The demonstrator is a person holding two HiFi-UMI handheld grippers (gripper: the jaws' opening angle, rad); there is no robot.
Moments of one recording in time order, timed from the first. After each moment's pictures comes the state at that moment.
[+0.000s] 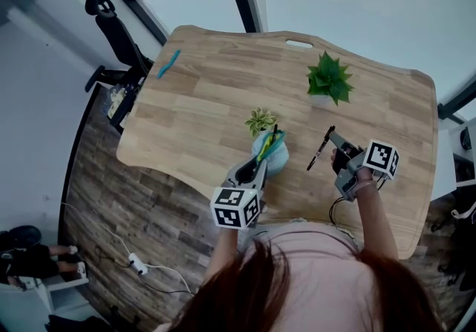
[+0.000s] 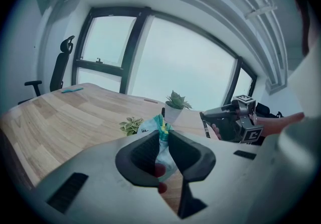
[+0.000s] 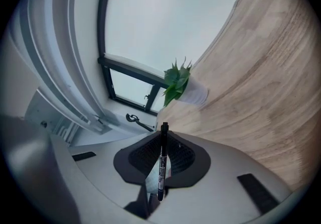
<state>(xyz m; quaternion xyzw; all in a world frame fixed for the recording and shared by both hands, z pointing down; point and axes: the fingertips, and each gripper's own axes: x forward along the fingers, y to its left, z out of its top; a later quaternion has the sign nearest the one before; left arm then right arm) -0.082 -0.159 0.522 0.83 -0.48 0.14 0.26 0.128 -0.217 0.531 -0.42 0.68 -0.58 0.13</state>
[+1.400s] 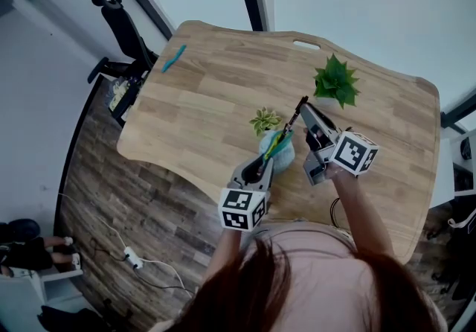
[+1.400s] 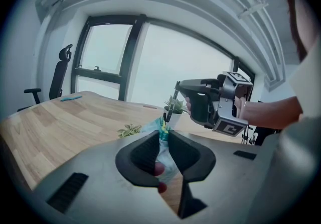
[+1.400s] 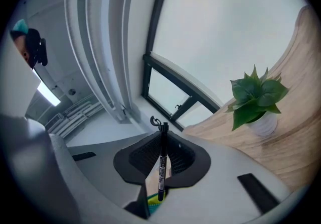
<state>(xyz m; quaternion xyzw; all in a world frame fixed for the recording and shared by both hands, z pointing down) -0.074 -0.162 0.513 0.83 -0.49 0.12 0.22 0.030 -0.275 0.435 -0.38 0.83 -0.38 0.18</state>
